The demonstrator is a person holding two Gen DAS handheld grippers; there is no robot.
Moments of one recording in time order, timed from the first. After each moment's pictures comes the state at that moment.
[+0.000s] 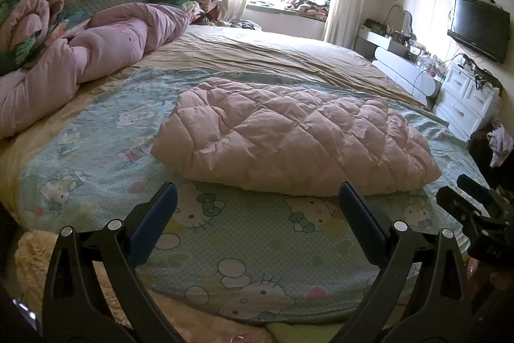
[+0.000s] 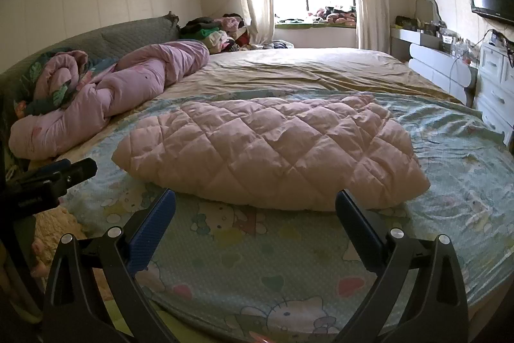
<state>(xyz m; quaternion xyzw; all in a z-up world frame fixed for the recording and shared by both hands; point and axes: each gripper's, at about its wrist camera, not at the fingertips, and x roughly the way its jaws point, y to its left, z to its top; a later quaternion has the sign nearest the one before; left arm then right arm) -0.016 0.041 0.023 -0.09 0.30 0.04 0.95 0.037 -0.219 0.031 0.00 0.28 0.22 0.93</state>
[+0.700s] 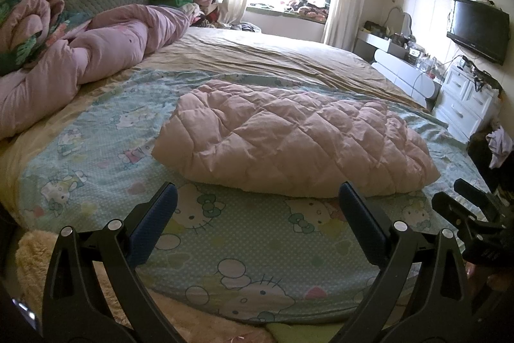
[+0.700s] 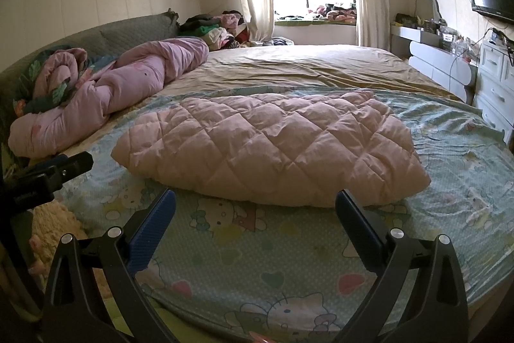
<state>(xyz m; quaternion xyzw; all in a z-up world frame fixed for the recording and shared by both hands) -0.016 0.044 0.025 -0.09 0.30 0.04 0.95 0.034 -0.218 0.029 0.00 0.29 0.22 0.93</state>
